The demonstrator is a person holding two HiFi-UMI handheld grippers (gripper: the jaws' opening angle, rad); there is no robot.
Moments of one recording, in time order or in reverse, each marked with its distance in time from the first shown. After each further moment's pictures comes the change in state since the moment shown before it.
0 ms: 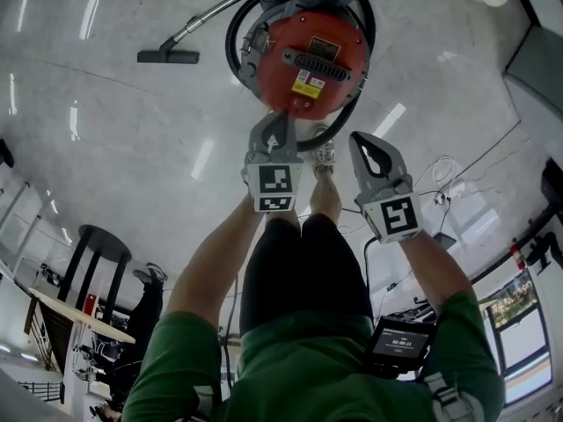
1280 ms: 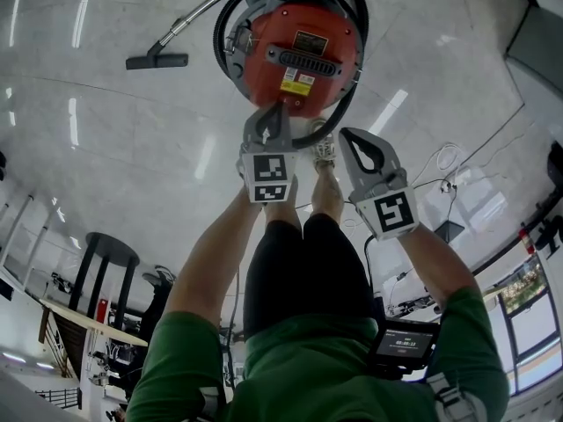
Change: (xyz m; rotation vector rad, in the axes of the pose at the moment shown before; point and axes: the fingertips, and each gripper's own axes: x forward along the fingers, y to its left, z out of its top) left arm 0.031 -0.003 -0.020 0.020 0.061 -0.041; right arm 0.011 0.000 -0.013 0.045 -0.005 0.014
